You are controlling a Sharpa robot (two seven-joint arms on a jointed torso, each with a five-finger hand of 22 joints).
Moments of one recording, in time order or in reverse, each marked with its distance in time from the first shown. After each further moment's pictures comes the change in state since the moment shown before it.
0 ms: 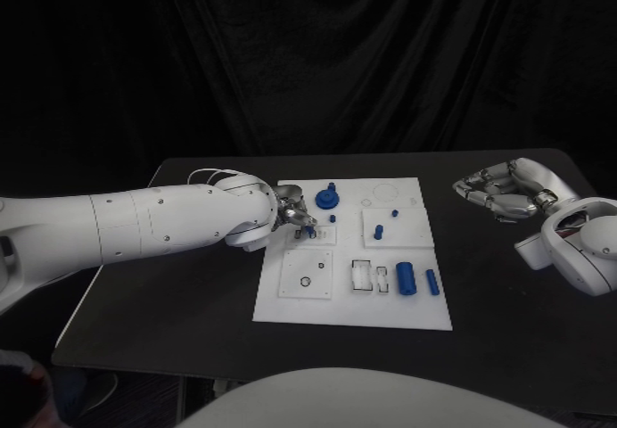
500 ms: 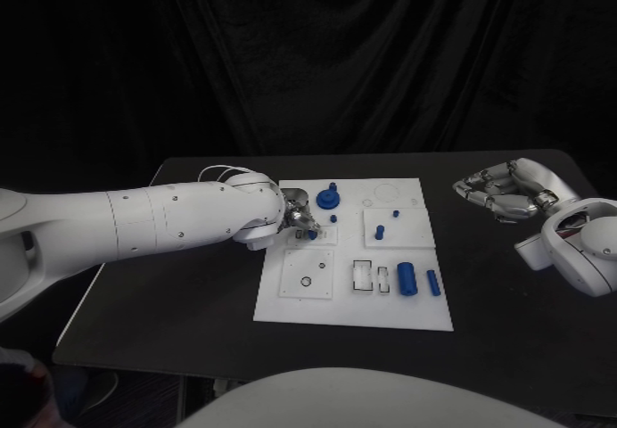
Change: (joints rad) left arm 0.001 0.049 0.000 -0.047 -0.001 0.091 -0.031; left_hand 0.000 0.000 -0.001 0.001 0.025 -0.001 0.000 0.000 -0.005 0.000 0.000 0.000 0.000 0.000 0.000 0.000 0.000 0.000 0.000 0.000 0.000 0.000; right arm 0.000 0.003 0.000 0.001 0.002 0.000 0.001; right_hand 0.000 0.000 0.000 0.000 0.000 0.000 0.000 0.000 0.000 0.000 0.000 0.000 0.000 0.000 0.000 0.000 0.000 0.000 0.000 0.000 0.000 0.000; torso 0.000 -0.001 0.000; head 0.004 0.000
